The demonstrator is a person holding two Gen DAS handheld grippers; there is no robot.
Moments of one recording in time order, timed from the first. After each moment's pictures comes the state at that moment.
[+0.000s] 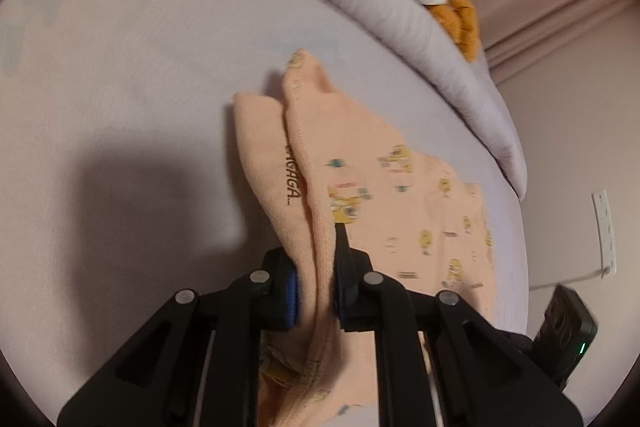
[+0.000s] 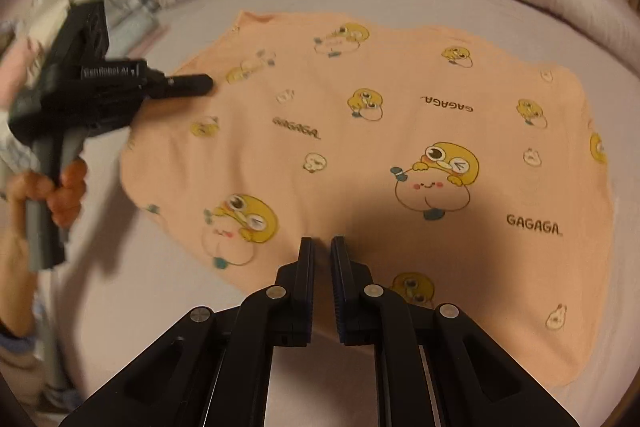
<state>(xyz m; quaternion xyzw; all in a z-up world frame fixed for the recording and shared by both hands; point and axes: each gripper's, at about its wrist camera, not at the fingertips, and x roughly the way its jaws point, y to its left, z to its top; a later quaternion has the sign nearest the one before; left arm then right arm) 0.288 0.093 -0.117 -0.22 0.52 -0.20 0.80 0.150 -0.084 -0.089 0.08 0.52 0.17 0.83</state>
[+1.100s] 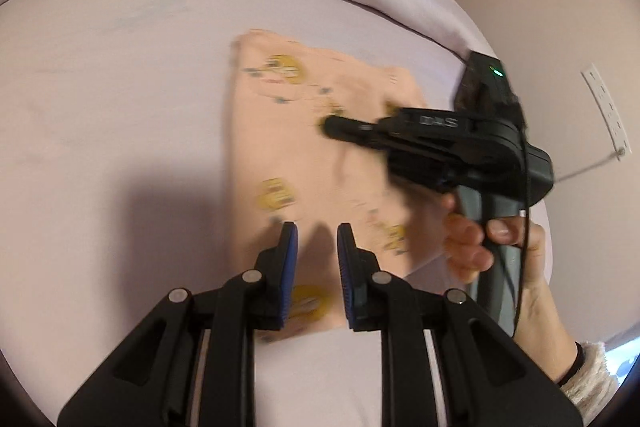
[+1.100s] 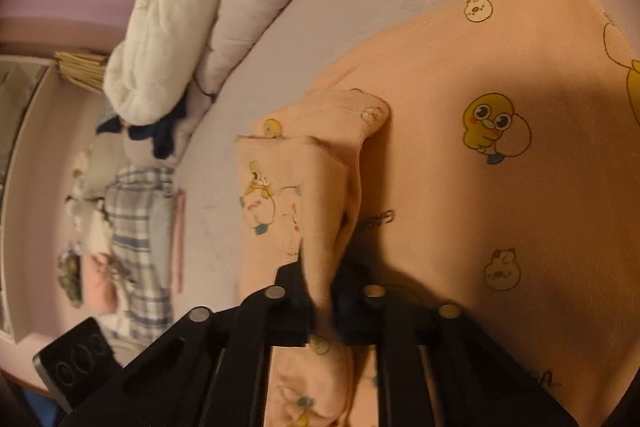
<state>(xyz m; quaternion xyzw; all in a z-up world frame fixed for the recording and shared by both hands) 0.237 0.012 -0.101 -0.09 0.55 -0.28 0.78 0.223 -0.173 -0.137 0.42 0.48 0.15 0.75</state>
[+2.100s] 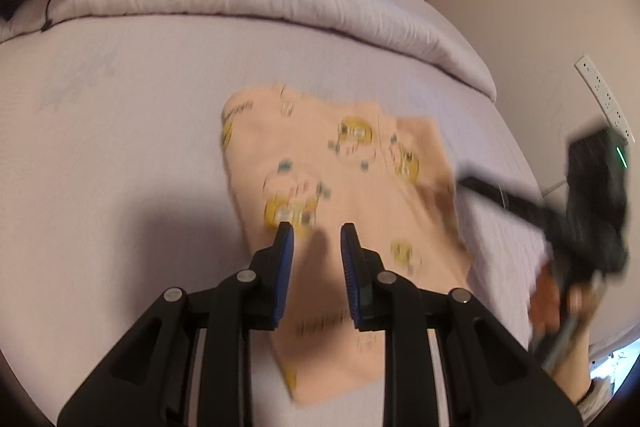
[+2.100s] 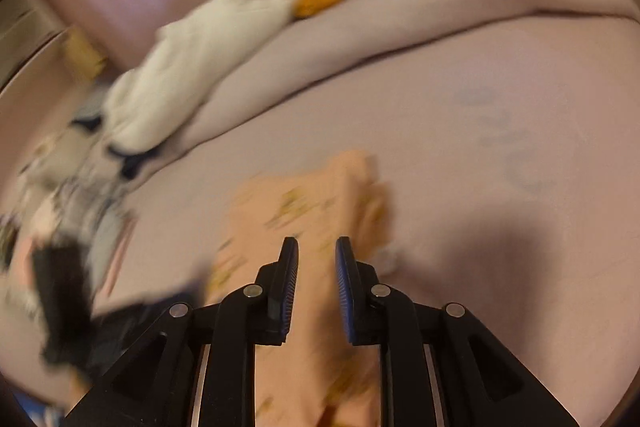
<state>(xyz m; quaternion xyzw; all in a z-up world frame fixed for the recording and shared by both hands) 0.270 -0.070 -0.099 -0.06 0.50 -0.31 0.81 0.169 -0.246 -0.066 0.27 0.39 0.07 0.88</state>
